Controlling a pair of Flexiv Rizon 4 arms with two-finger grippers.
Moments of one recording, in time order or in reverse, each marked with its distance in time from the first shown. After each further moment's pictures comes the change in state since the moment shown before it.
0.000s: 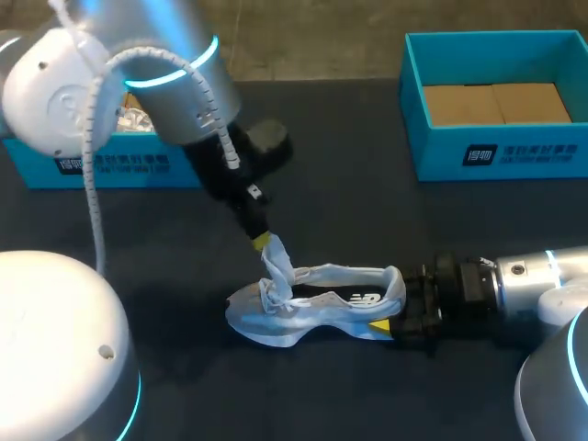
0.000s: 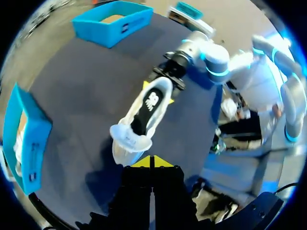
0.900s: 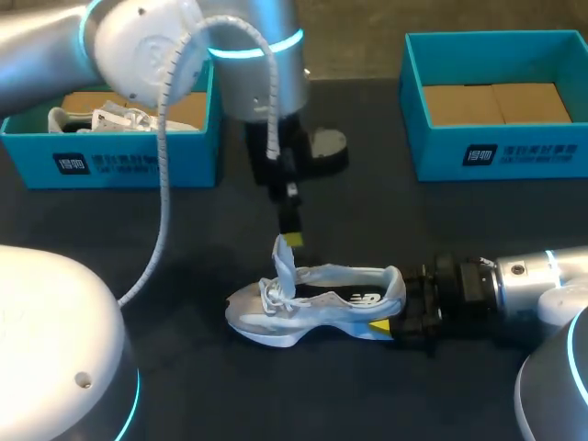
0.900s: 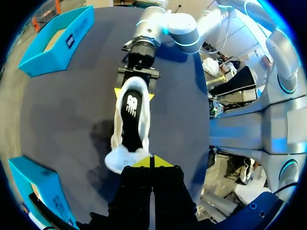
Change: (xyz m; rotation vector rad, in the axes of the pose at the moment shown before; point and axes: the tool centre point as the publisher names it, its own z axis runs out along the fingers) left arm 0.004 -0.040 0.025 -0.167 0.067 0.390; right arm 0.000 0.000 0.000 0.000 0.000 0.000
